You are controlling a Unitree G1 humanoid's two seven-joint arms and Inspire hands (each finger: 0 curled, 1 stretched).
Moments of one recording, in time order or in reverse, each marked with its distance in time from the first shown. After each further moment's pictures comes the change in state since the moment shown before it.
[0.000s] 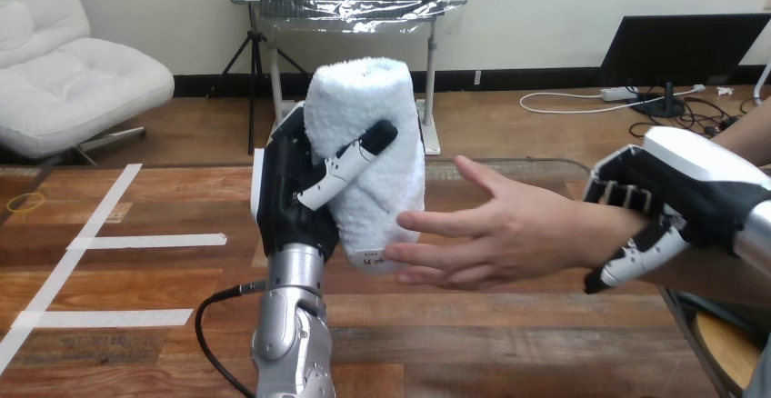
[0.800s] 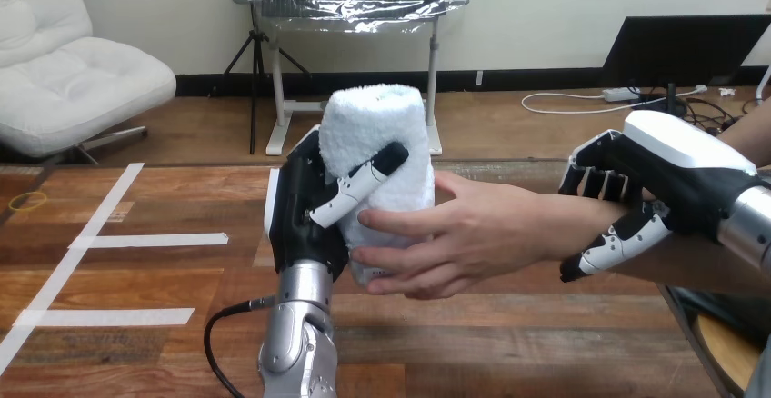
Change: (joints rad) left arm -0.001 -0.003 -0.015 0.082 -0.018 0.002 -0.017; right arm -0.018 0.010 0.005 -0.035 0.013 -0.014 0.006
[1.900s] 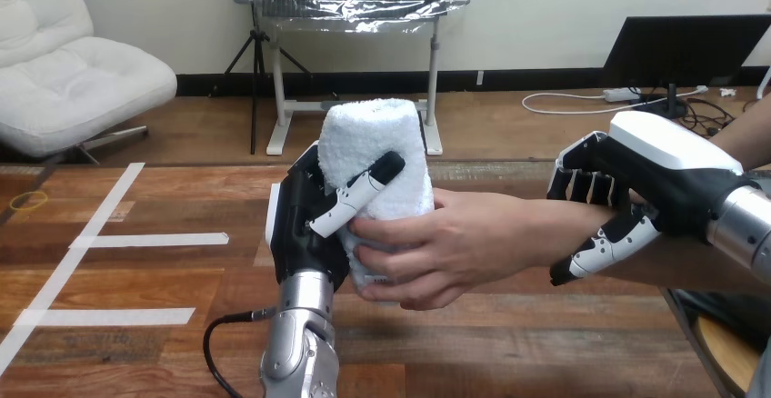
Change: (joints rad) left arm -0.001 -0.001 -0.005 0.035 -0.030 0.014 0.010; right arm -0.008 0.000 0.022 0.000 0.005 -0.018 0.000
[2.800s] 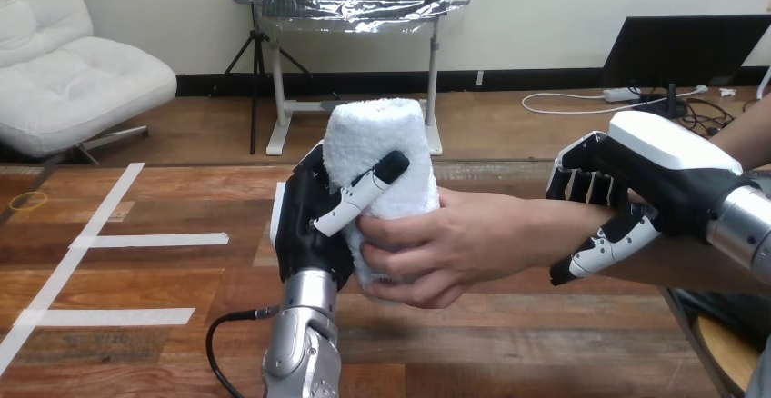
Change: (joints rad) left arm -0.005 0.000 -0.016 0.000 -0.021 0.015 -0.015; right arm 0.000 0.000 0.001 -0.001 0.001 -0.001 0.000
